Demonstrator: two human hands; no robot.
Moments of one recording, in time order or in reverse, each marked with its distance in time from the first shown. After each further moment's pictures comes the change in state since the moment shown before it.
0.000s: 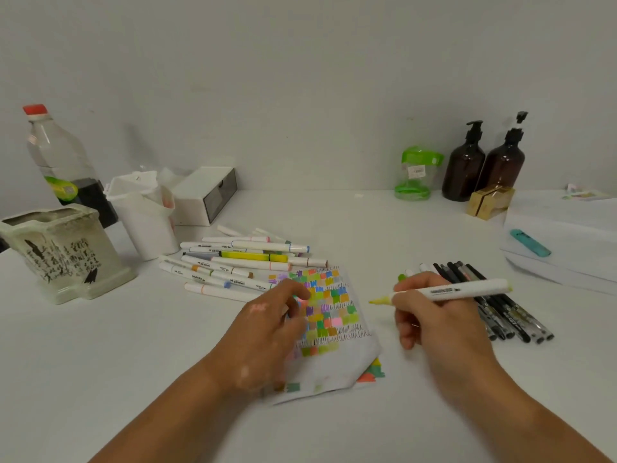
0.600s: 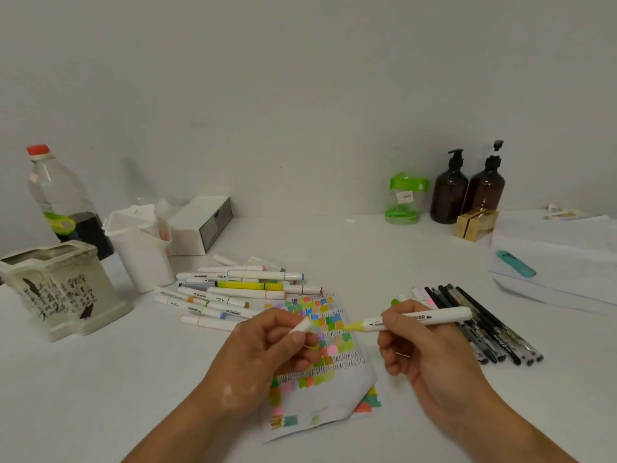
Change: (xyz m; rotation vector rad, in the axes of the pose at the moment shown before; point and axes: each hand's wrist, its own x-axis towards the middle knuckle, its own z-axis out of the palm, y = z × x) left_hand 0.005 -0.003 0.001 -0.751 -0.036 -0.096; right_hand -0.003 -0.009 0.003 0.328 -0.163 0.109
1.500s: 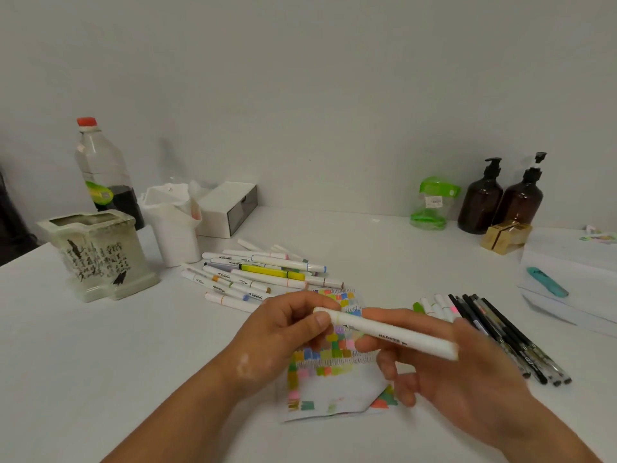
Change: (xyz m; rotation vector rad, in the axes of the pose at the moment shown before) left_hand 0.001 0.013 0.000 0.032 -0.096 0.134; right_hand -0.008 -0.018 -0.007 0.027 -0.620 0.123
